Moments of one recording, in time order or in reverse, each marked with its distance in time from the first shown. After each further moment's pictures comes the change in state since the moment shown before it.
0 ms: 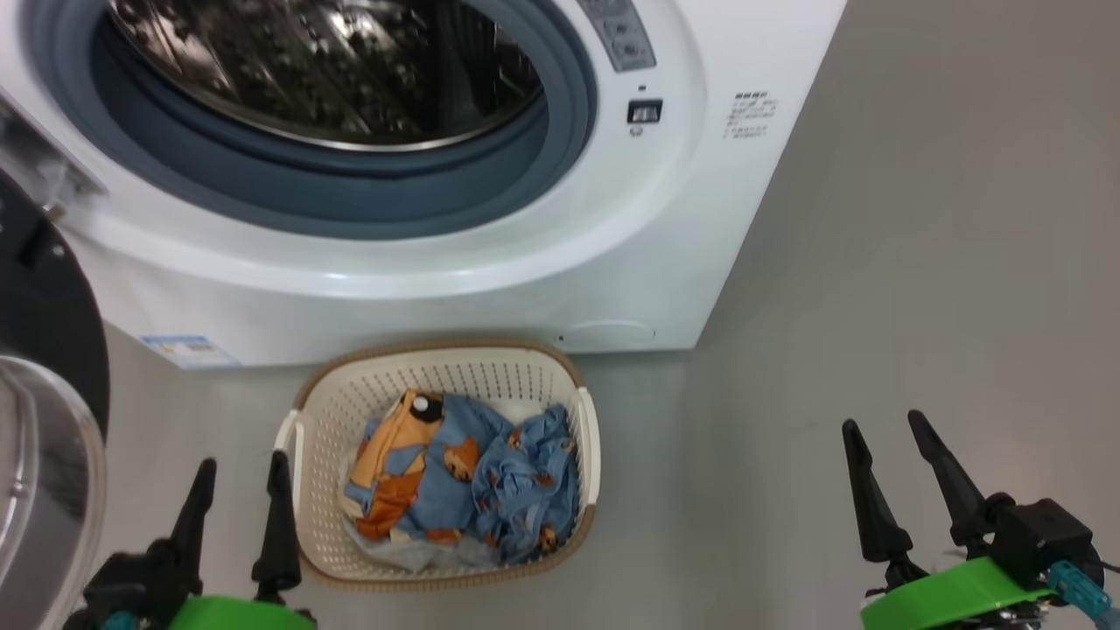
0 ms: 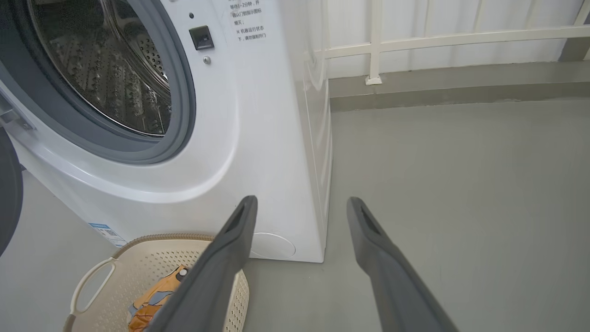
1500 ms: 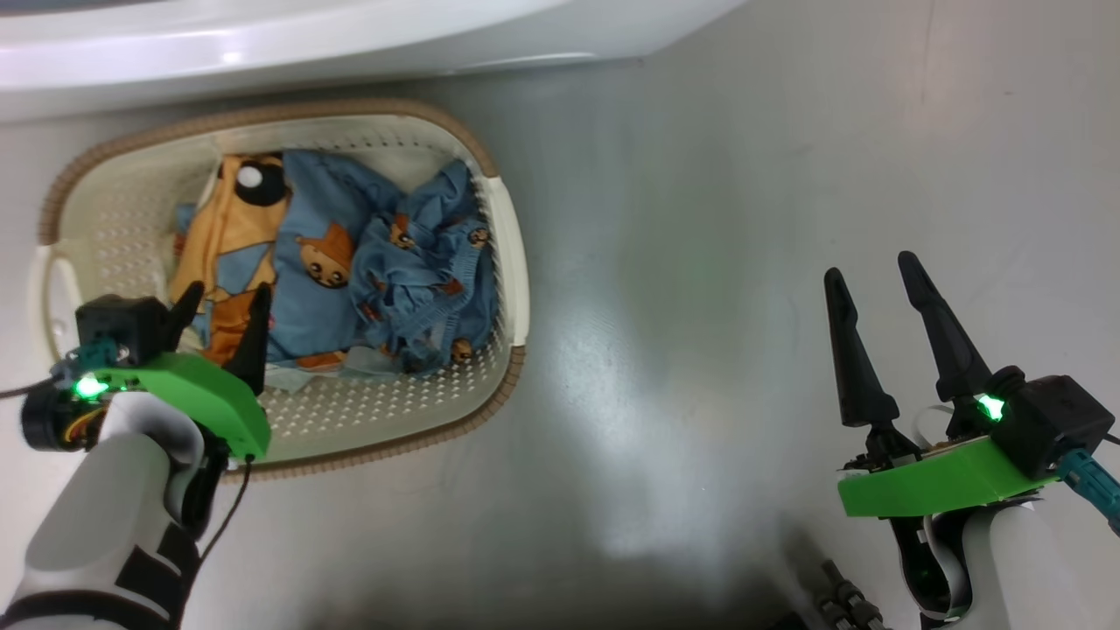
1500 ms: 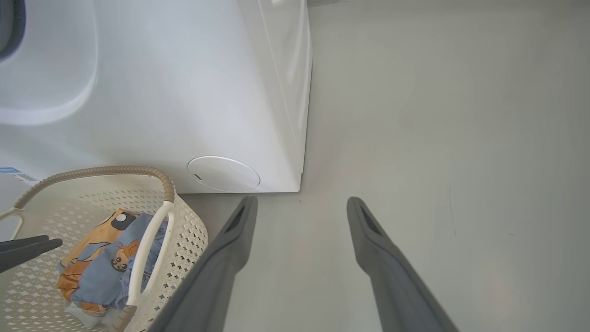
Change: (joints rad) left arm -0.684 0.203 -0.382 0.730 -0.235 -0.016 0.000; right arm -0.221 0.007 0.044 -0.073 0.000 0.000 -0.002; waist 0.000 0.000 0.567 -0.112
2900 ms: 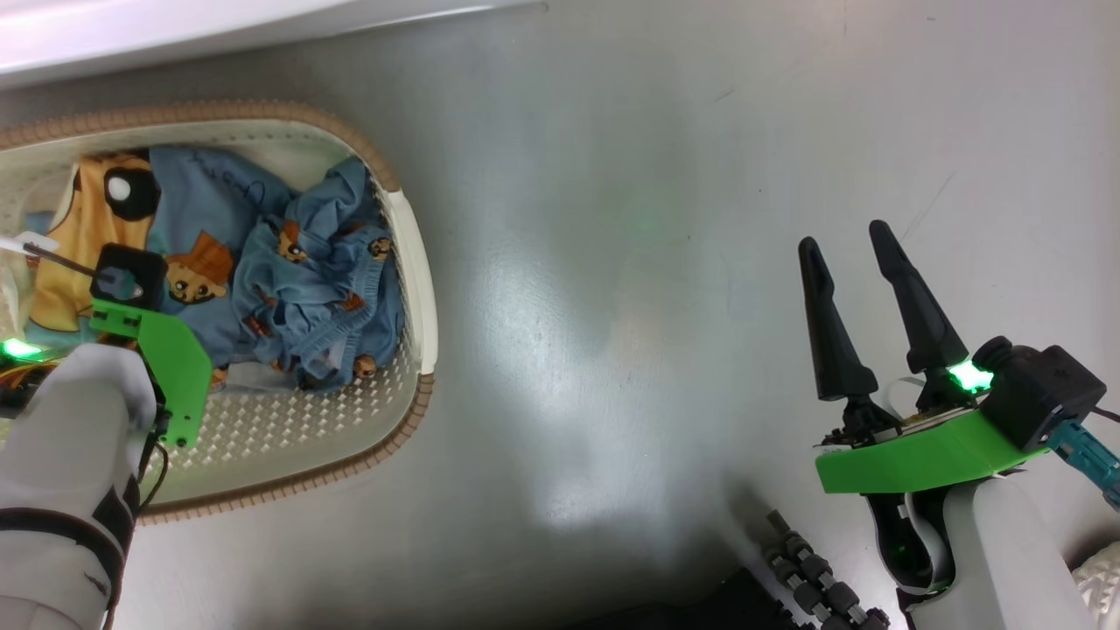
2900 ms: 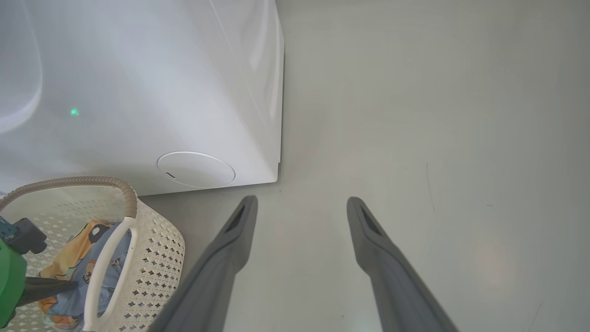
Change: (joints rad) left arm -0.279 0.031 -0.291 0.403 0.158 0.125 0.257; right arm -0.061 0.004 0.056 0.013 0.099 0.000 -0.001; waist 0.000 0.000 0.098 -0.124
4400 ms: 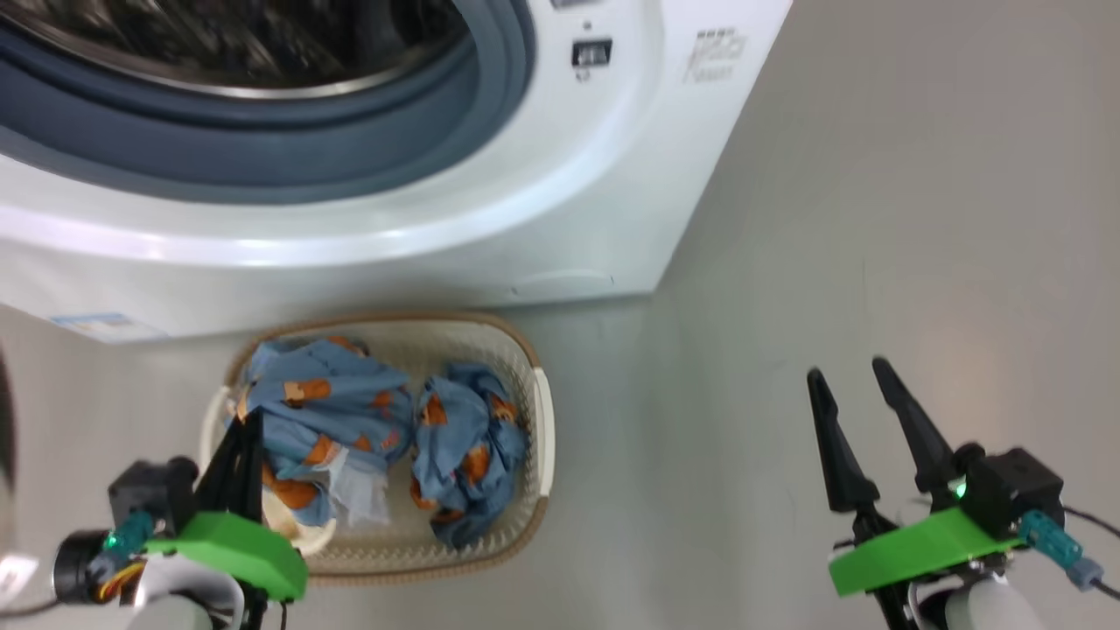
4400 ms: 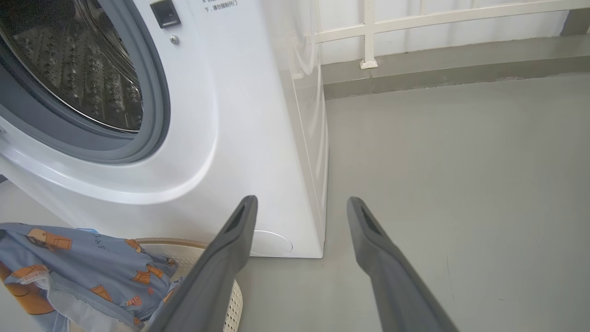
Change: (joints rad) left arm 0.706 -0.076 0.464 -0.830 -0.018 0.008 -0.249; right arm 0.163 0.001 -0.047 0.095 -0.072 0.000 0.000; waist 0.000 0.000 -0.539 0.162
